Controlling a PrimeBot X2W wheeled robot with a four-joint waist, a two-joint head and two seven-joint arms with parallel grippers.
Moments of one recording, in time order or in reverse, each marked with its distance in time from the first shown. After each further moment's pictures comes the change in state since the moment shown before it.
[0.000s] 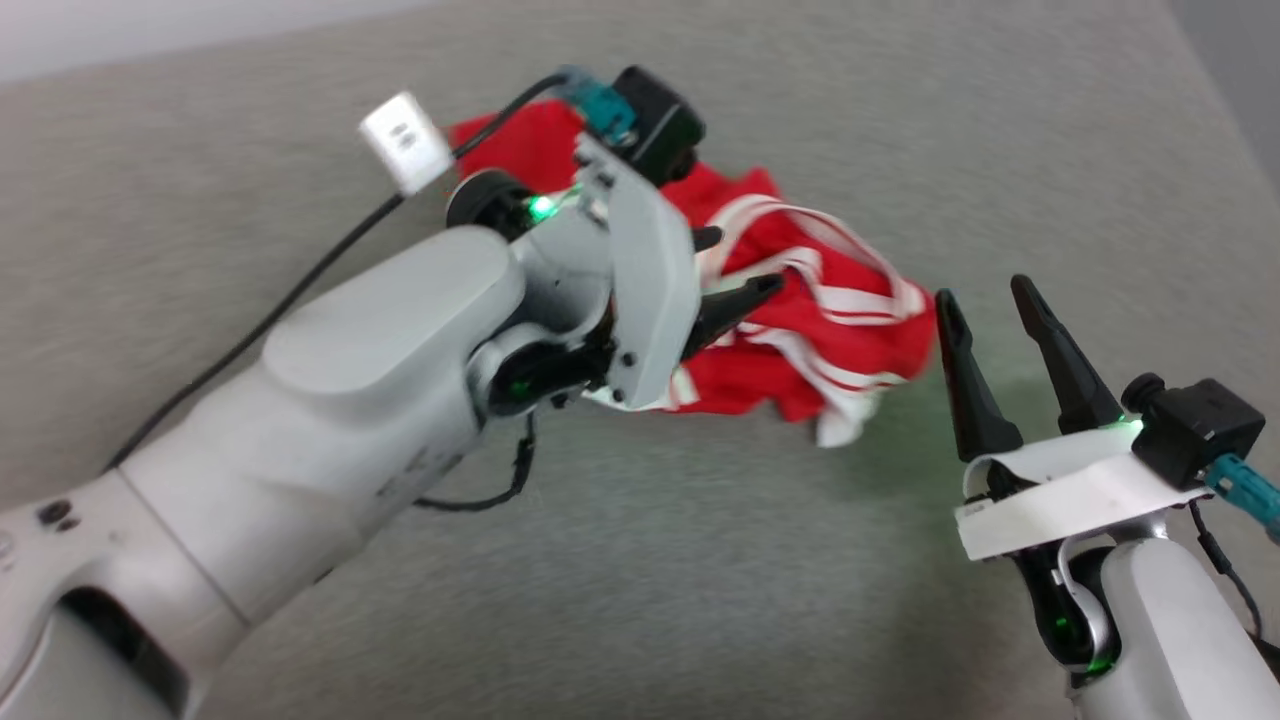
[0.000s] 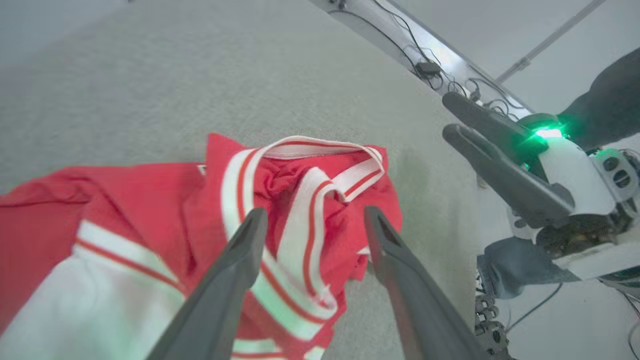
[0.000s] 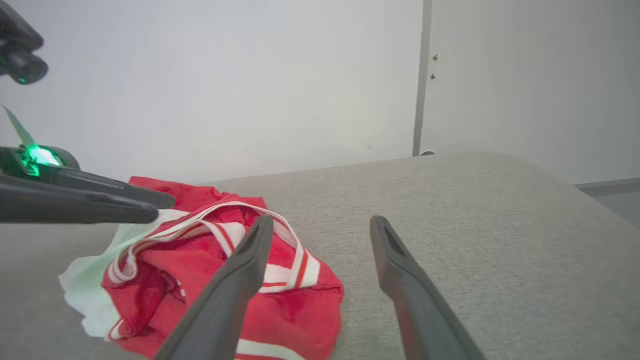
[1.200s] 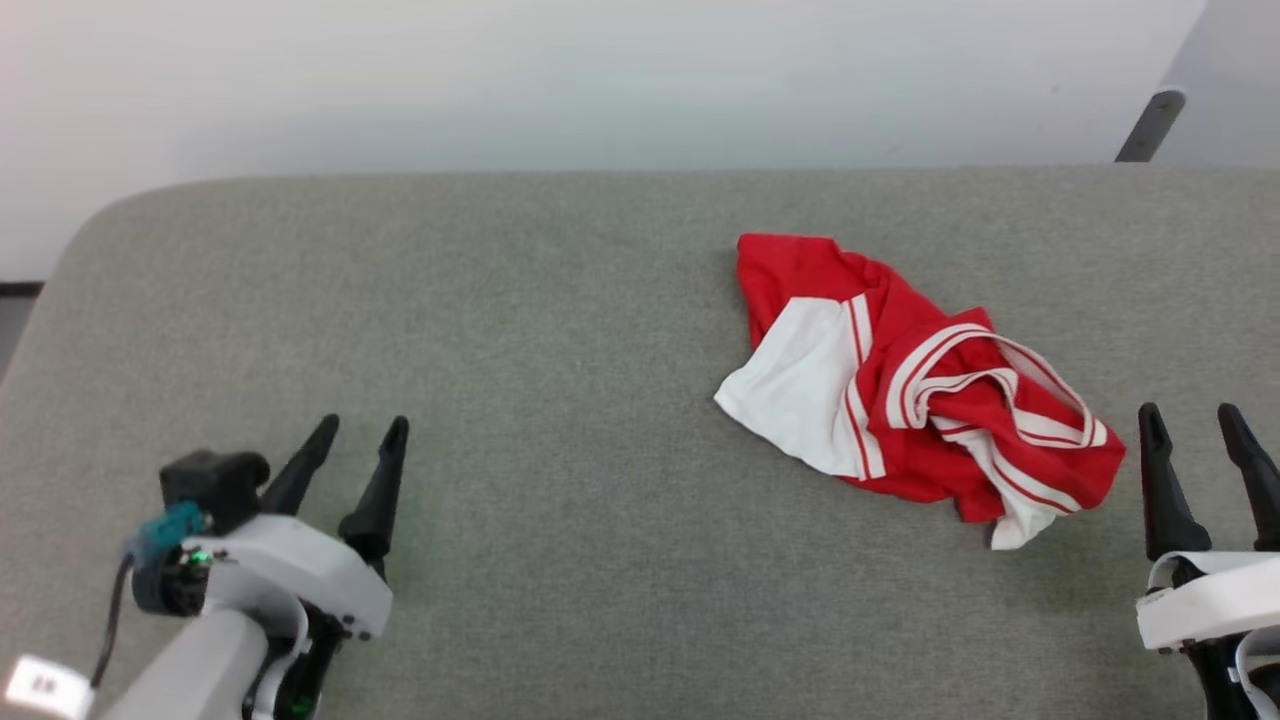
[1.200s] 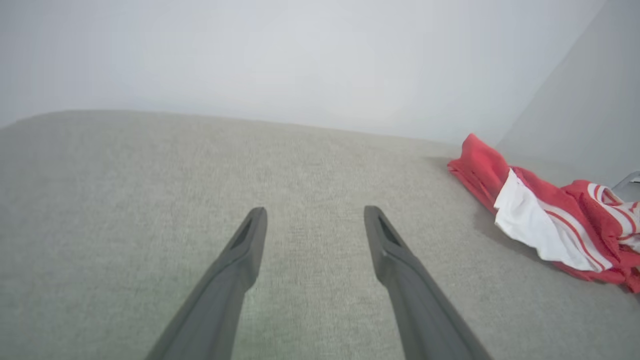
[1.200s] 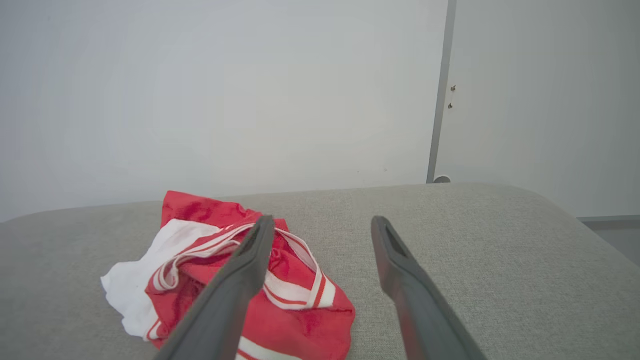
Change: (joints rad) left arm 0.857 0.171 0.667 -0.033 0.371 0.132 -0.620; right arm 0.221 -0.134 -0.234 -0.005 -0.008 0.000 0.049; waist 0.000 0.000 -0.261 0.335
